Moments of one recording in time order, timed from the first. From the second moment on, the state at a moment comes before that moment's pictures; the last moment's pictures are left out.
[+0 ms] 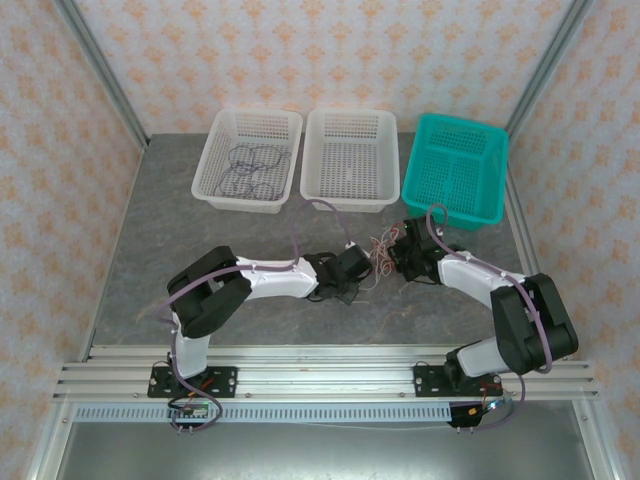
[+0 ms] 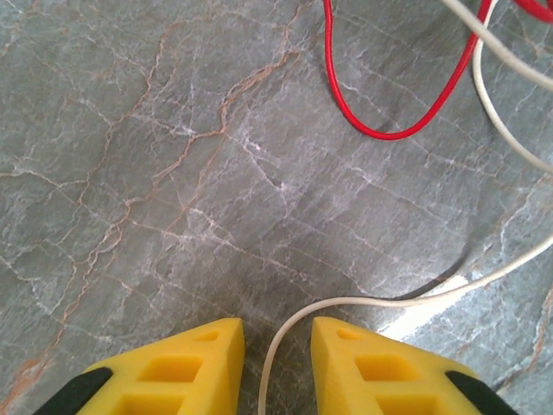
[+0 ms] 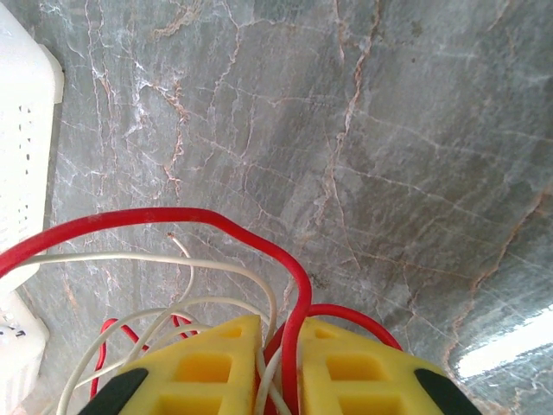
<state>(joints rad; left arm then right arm) -0.96 1.92 1.15 -0.34 -0.18 -0.37 0.33 1.41 0.65 -0.20 -0.10 1.37</state>
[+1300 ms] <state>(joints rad) -0.20 0.99 1.06 -0.66 0.02 -0.49 -0.10 1.09 0.50 -0.44 0.19 1.37</state>
